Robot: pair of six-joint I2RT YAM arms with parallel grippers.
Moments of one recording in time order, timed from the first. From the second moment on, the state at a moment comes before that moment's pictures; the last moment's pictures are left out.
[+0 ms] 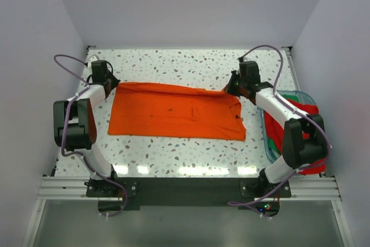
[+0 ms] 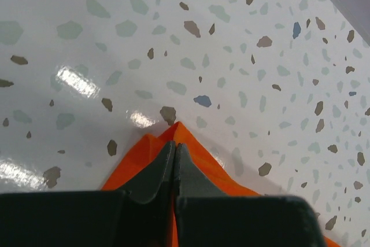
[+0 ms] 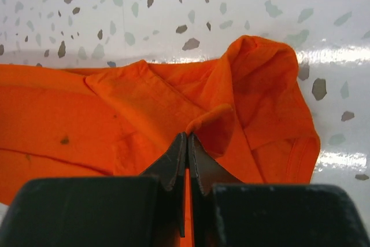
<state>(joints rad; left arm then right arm) 0.11 1.80 1.11 0.04 -0.11 -0.58 0.25 1.61 1.13 -0.25 -0.05 0.48</state>
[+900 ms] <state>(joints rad) 0.11 1.59 0.89 -0.04 -0.23 -0.71 0.25 1.40 0.80 -0.21 -0.09 0.53</state>
